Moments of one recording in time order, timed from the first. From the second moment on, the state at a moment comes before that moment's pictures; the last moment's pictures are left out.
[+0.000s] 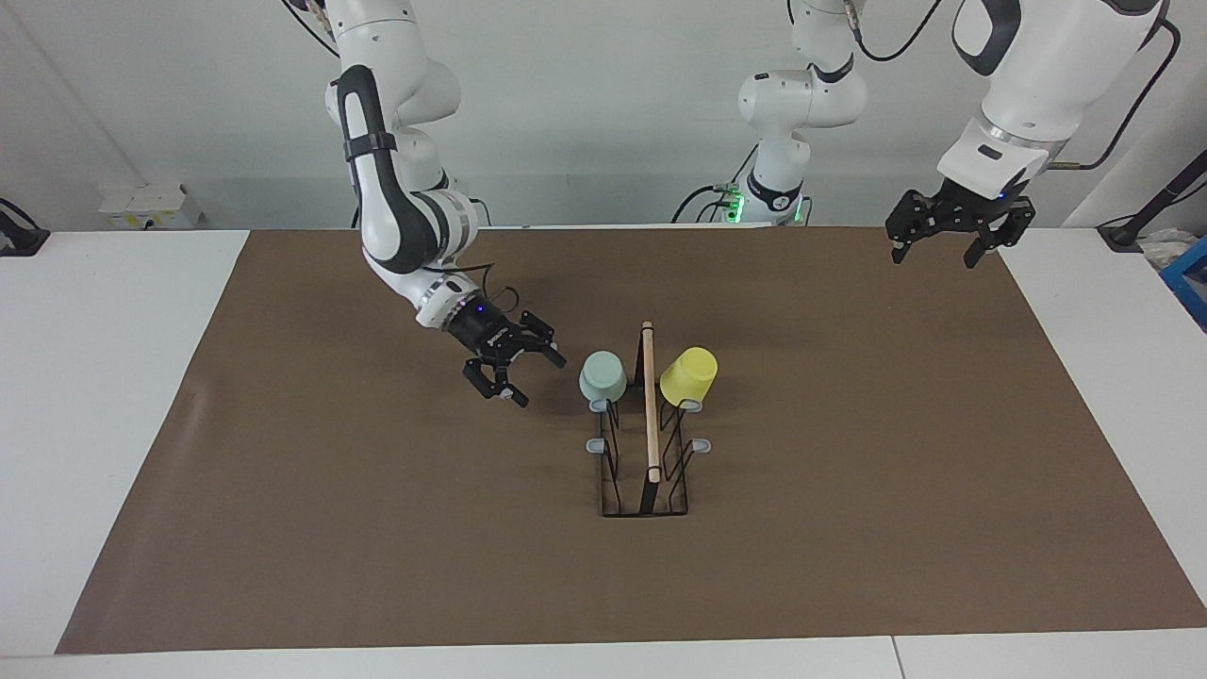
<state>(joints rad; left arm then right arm) -0.08 -0.02 0.00 -1.61 0.02 1.59 0.11 0.23 0.16 0.08 -2.22 2.10 2.48 -2.72</state>
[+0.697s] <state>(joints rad) -0.08 -0.02 0.00 -1.61 0.02 1.59 0.11 0.00 0.08 0.08 -2.14 1.25 2.40 -2.30</state>
